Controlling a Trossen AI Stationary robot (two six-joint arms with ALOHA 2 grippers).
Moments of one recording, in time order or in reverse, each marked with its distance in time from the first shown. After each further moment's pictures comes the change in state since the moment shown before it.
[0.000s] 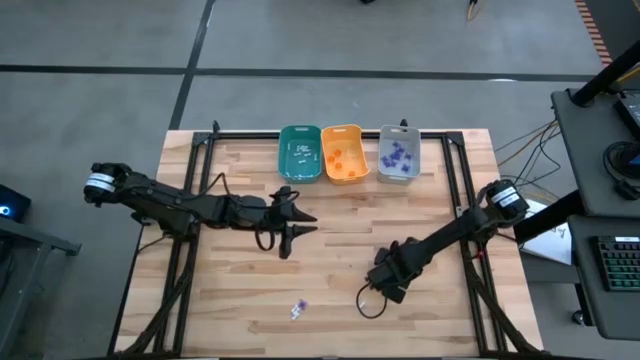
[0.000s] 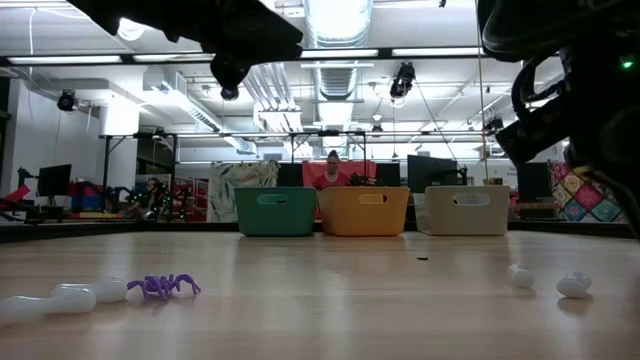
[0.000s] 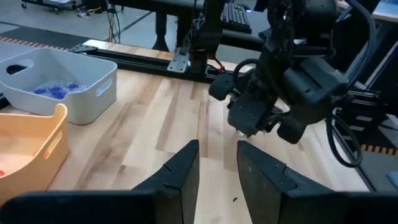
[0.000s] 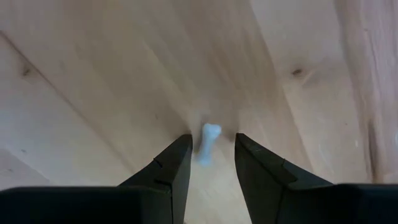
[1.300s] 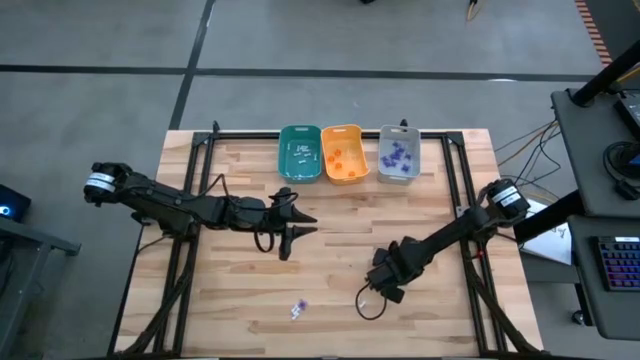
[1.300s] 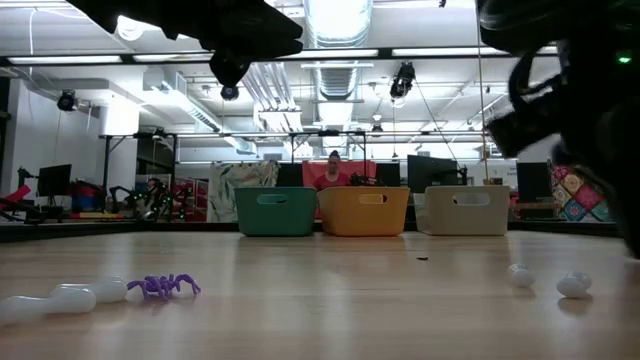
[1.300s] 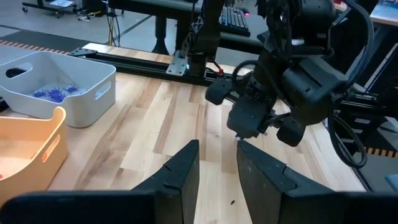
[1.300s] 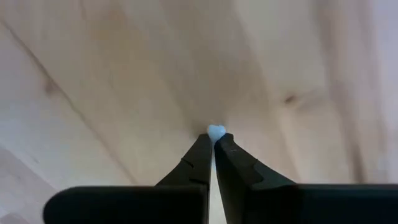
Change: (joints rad) left arm -0.015 0.000 -0.001 0.013 -0.015 0.000; right arm -0.002 -0.015 0.002 0.027 0.049 -0.049
